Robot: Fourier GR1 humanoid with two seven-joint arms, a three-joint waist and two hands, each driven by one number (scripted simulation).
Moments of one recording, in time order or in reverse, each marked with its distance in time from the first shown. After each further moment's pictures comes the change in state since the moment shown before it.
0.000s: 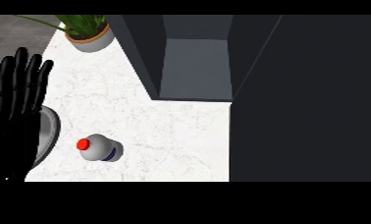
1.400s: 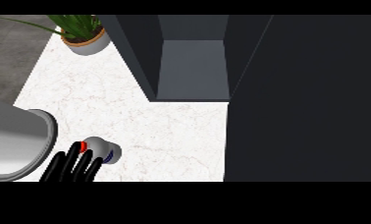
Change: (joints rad) left arm 0.571 -0.066 -0.565 -0.401 -0.016 0.145 0.319; right arm 0.356 -0.042 -0.003 -0.310 -0.245 0.165 0.200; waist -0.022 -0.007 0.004
